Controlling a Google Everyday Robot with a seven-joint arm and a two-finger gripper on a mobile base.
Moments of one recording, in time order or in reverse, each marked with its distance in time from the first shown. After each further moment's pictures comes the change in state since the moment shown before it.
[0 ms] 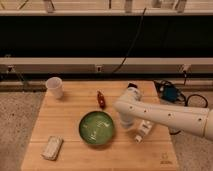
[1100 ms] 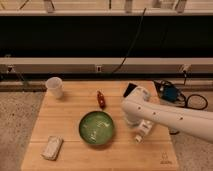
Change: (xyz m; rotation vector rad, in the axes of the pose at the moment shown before) arm 0.024 0.017 -0.026 0.053 -0.003 0.130
